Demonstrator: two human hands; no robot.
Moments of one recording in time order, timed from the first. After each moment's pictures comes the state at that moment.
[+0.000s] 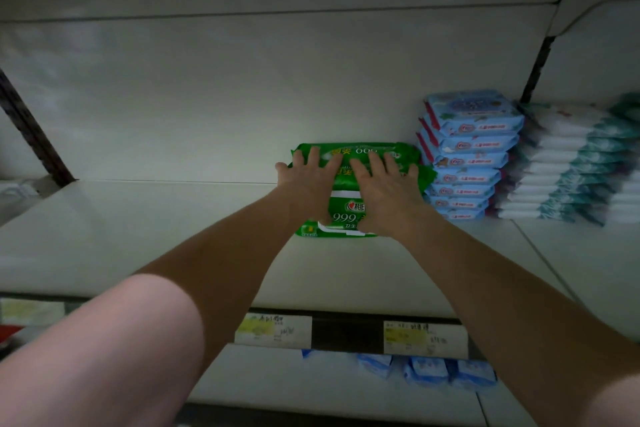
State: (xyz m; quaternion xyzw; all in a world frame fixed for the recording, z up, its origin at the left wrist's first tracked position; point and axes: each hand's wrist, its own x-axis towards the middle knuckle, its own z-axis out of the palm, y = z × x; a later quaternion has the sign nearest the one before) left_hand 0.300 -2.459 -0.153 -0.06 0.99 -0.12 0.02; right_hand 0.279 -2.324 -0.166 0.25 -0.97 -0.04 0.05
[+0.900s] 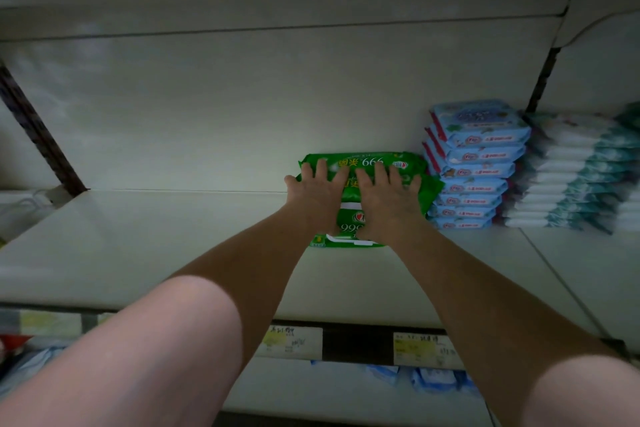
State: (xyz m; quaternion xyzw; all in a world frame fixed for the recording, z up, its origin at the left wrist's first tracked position) left_hand 0.302 -2.458 -0.155 -0.05 0.99 -0.13 0.02; right_hand 0.281 -2.338 -0.163 0.21 -0.98 -0.03 0.03
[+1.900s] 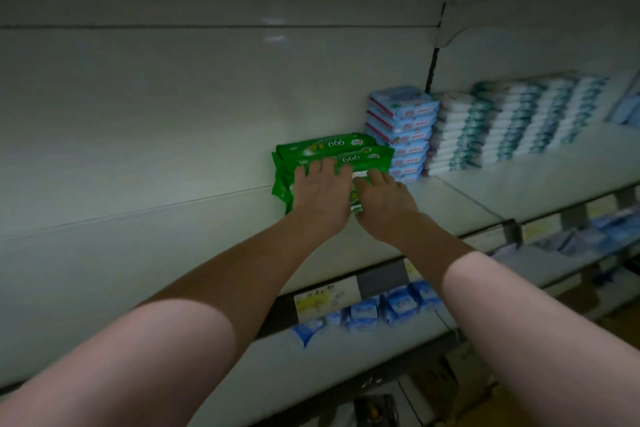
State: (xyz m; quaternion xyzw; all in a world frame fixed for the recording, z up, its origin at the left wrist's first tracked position) left_hand 0.367 -2.471 -0.158 0.17 0.97 -0.01 -0.15; right_hand 0.380 -2.360 -0.168 0.04 -0.99 -0.03 0.09
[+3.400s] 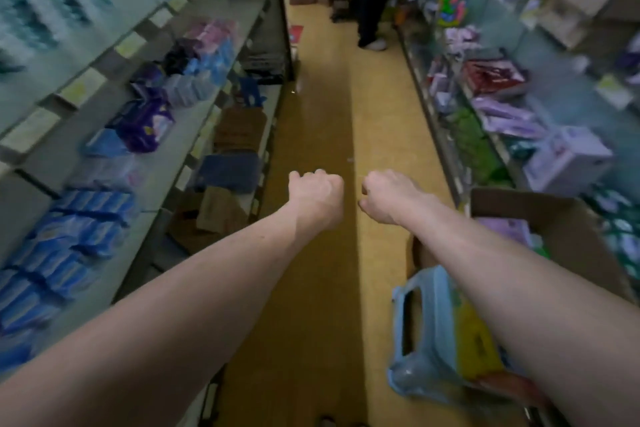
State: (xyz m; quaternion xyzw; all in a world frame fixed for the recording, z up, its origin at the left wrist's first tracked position) left_hand 0.811 -2.203 -0.278 0.65 0.75 -0.11 0.06; right_hand 0.921 -2.166 -0.278 -0.53 -0.84 0.13 -0.08
